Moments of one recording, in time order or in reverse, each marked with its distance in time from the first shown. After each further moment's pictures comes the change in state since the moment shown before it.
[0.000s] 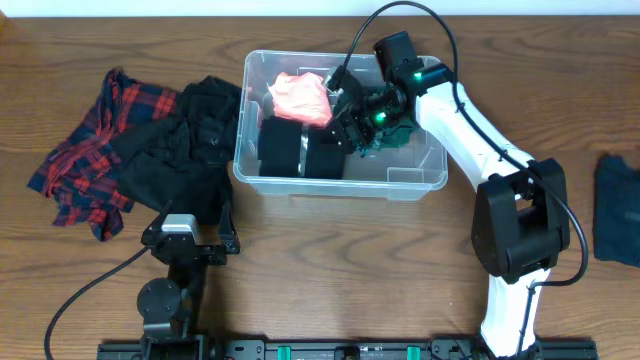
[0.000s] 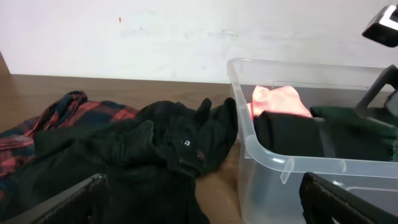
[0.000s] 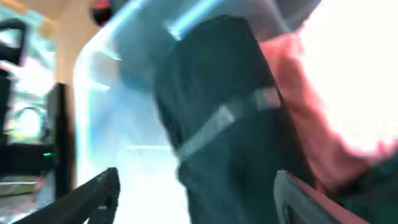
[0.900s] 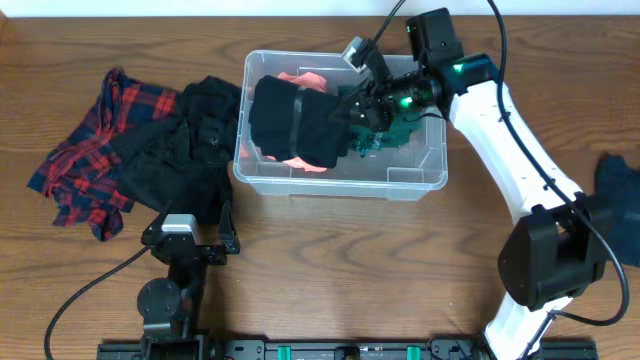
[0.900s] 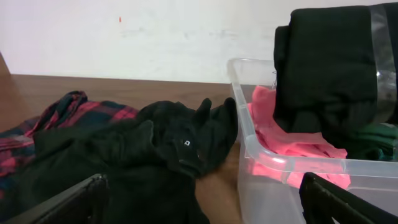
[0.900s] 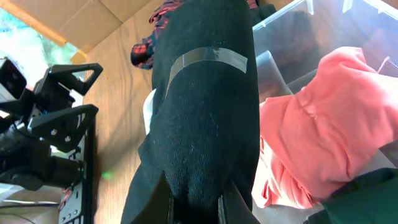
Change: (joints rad) left arm 0.000 0.000 0.000 0.000 0.000 0.000; right arm -0.055 -0.172 0.000 0.003 -0.131 0.013
